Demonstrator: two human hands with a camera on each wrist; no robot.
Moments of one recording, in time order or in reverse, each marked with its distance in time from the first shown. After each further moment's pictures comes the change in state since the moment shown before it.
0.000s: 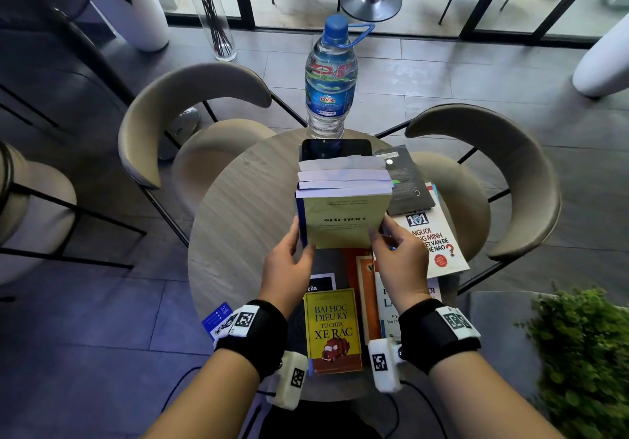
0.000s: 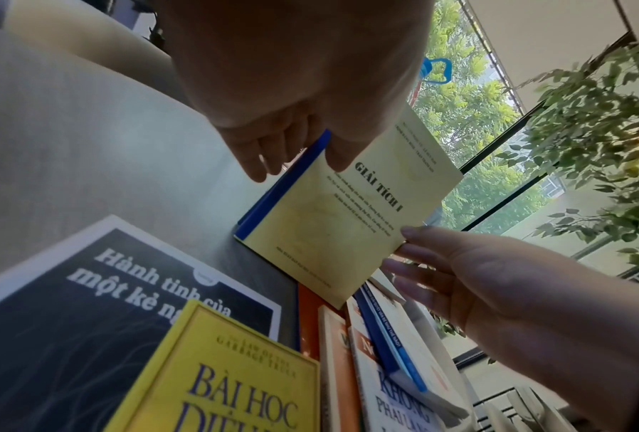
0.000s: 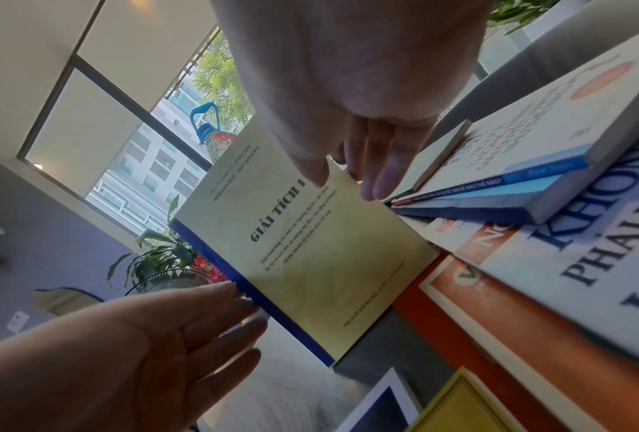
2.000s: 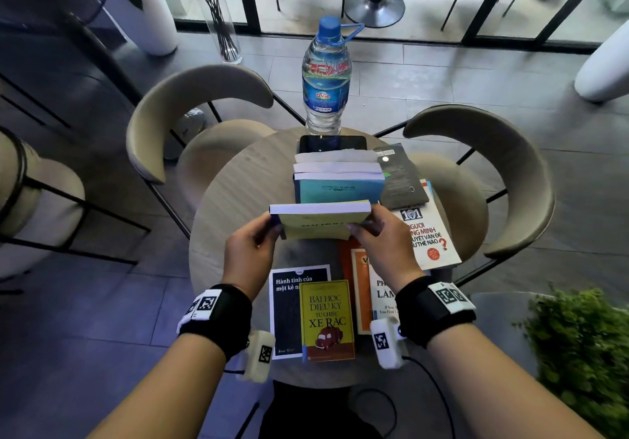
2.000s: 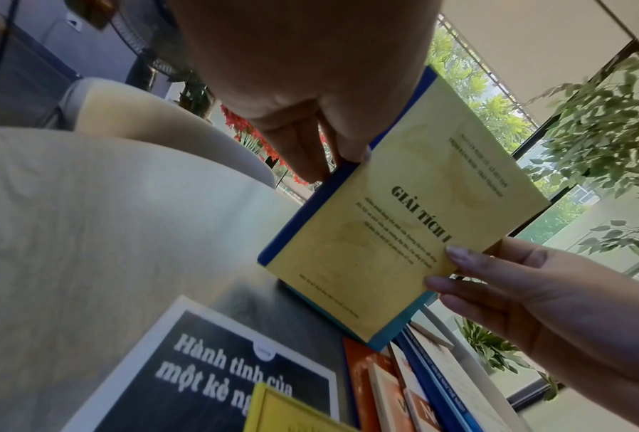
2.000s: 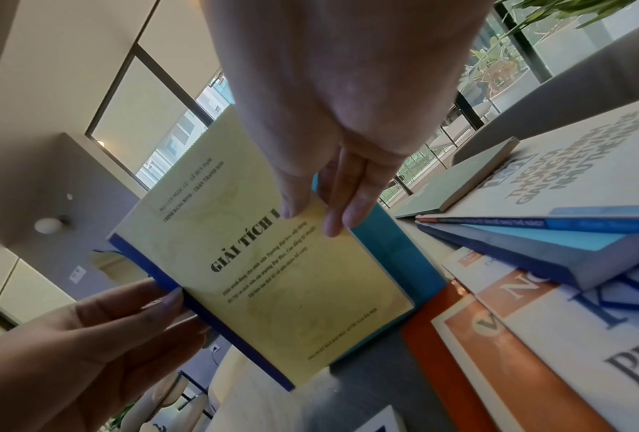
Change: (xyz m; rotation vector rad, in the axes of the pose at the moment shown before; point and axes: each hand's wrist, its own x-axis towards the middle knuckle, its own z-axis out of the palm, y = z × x) left_hand -0.002 0.001 -0.045 0.117 0.221 0.325; right_hand 0.005 -0.025 -0.009 0.117 -0.238 -0.019
